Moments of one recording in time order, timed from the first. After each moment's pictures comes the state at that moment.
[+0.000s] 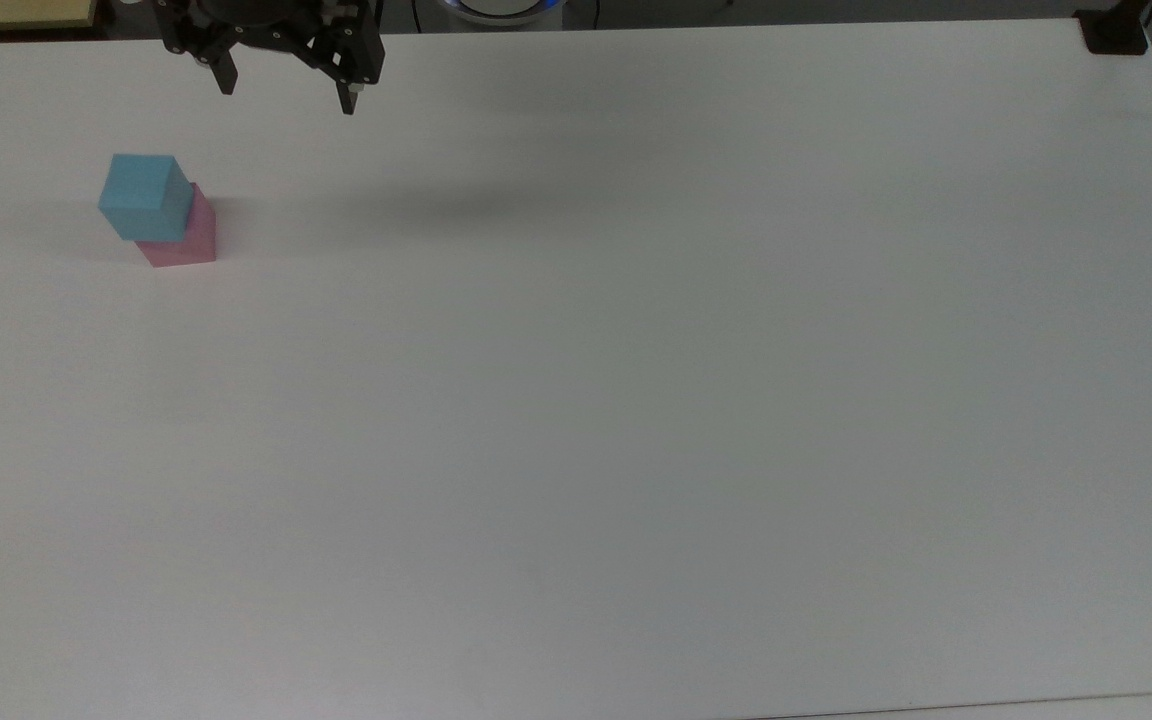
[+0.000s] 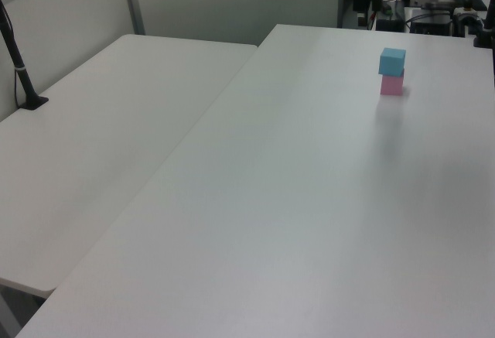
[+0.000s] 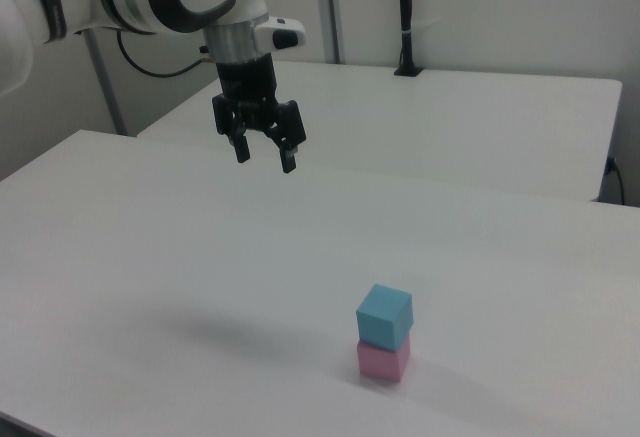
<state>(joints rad) 0.07 0.15 -0.24 -1.50 -0.05 1.61 -0.05</state>
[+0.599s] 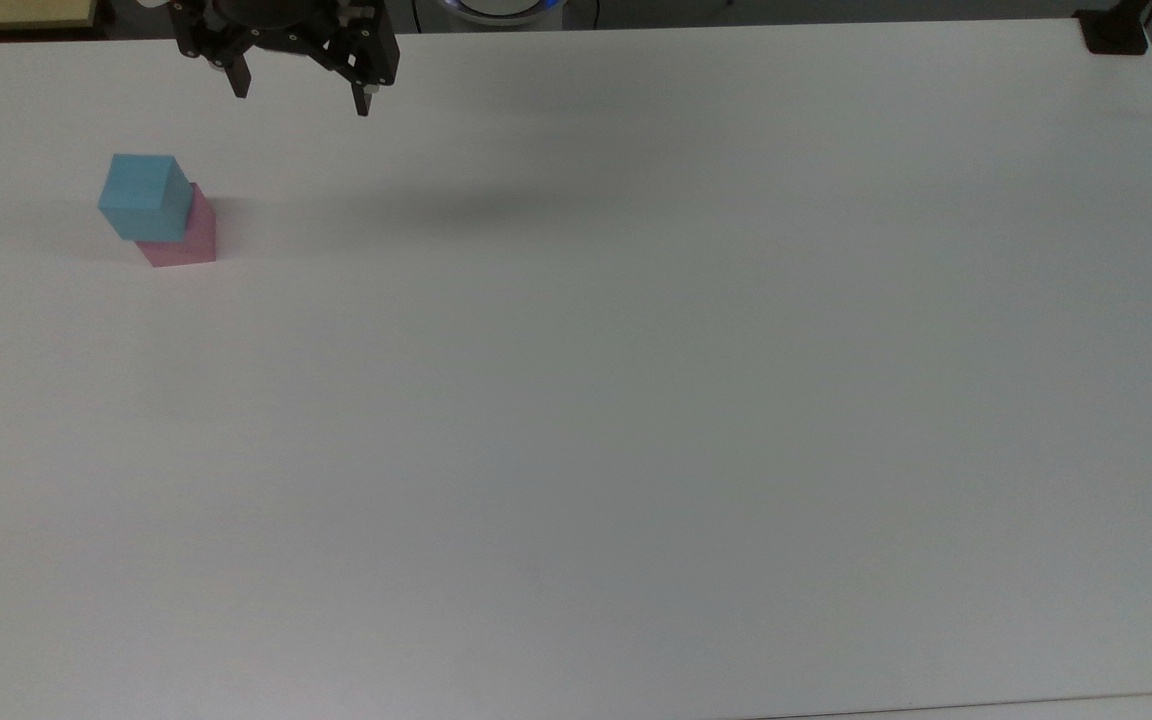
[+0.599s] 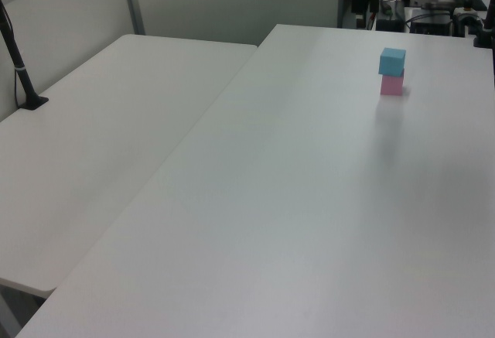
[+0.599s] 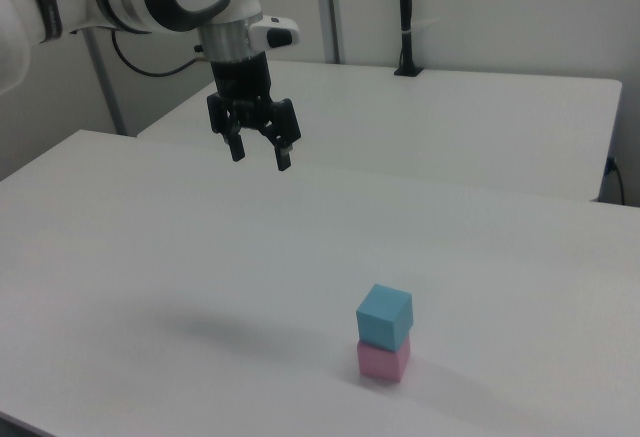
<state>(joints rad) 0.08 0.15 -0.23 -1.50 -0.05 1.61 -0.05</state>
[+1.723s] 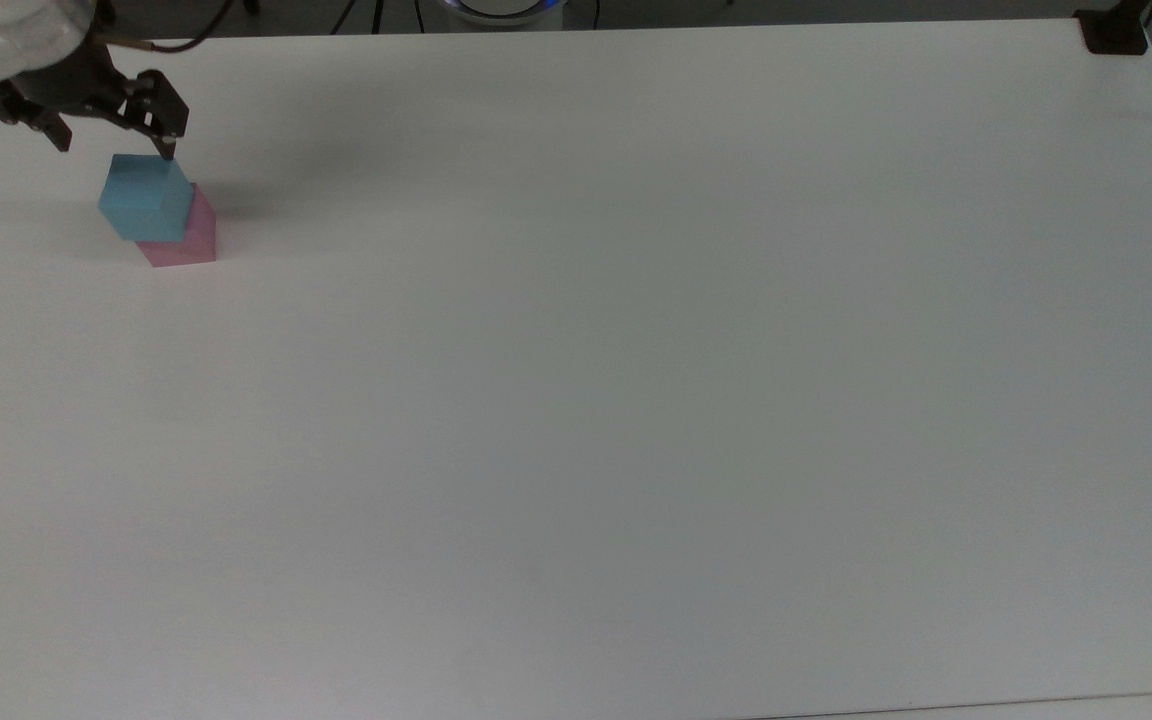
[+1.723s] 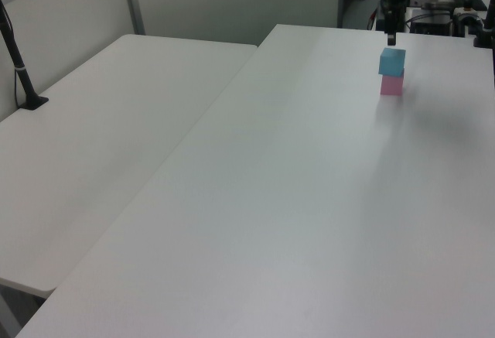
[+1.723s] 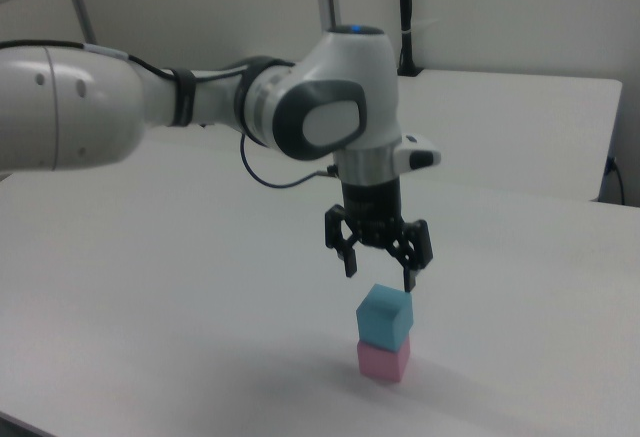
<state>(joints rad) -0.24 0.28 -0.25 -1.65 -0.06 1.87 -0.44</state>
